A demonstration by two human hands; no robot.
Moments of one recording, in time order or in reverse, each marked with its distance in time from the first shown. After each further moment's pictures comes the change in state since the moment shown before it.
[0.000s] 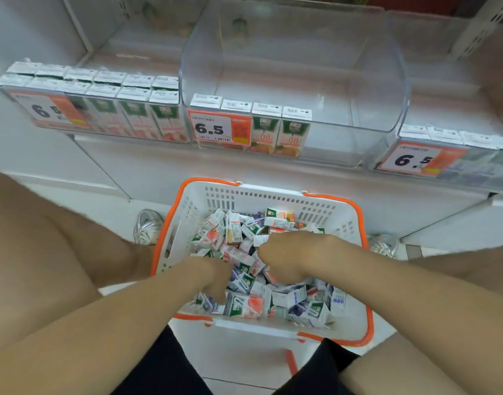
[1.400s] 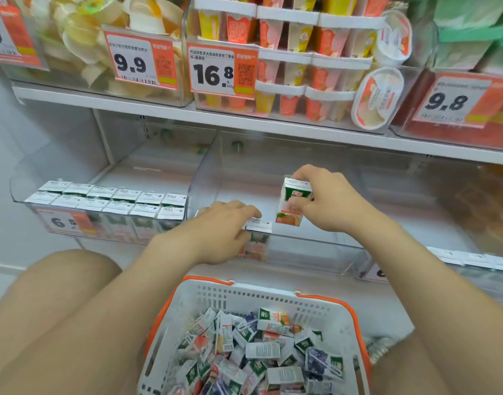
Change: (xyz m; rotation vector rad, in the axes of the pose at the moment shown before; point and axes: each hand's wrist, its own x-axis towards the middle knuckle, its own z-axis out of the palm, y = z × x) left_hand -0.171 -0.053 -0.195 -0.188 1.074 0.085; right_hand -0.079 0.121 -0.182 0.510 1.001 0.292
